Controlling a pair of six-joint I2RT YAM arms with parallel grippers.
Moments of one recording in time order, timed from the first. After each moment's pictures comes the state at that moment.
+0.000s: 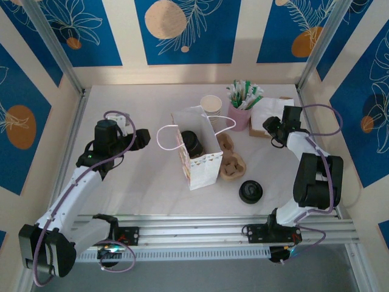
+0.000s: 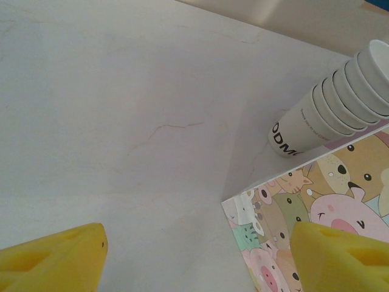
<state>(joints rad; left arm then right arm) -0.23 1.03 0.82 -0.35 0.18 -0.39 -0.15 1.59 0.96 -0.20 -0.11 0.64</state>
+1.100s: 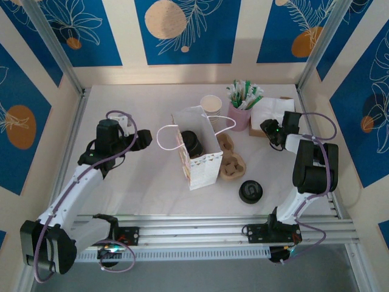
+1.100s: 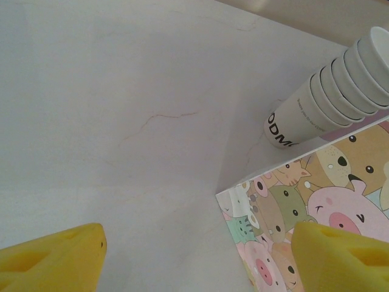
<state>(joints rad) -0.24 1.06 0.82 -0.35 0.21 -0.40 -0.20 1.74 0.90 0.05 -0.31 0.75</state>
